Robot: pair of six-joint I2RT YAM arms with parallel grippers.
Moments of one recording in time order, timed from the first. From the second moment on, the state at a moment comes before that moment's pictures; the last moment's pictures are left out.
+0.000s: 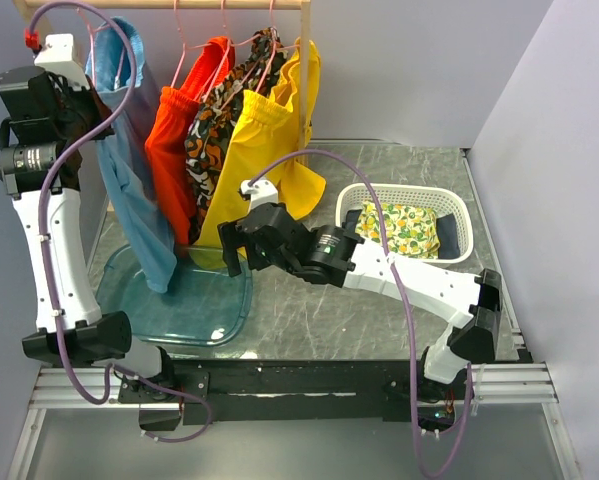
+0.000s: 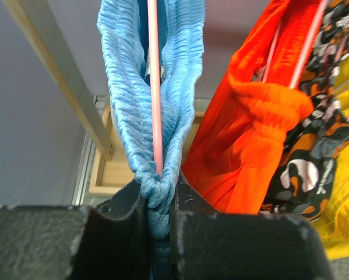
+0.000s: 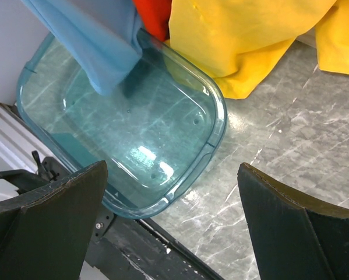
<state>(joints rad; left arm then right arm) 0.19 1.47 2.07 -0.83 0.16 -0.02 1.17 1.61 1.64 -0.62 0.36 0.54</state>
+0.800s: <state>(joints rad) 0.28 1.64 2.13 -0.77 0.33 -0.05 1.17 1.66 1.67 -0.63 0.37 0.51</state>
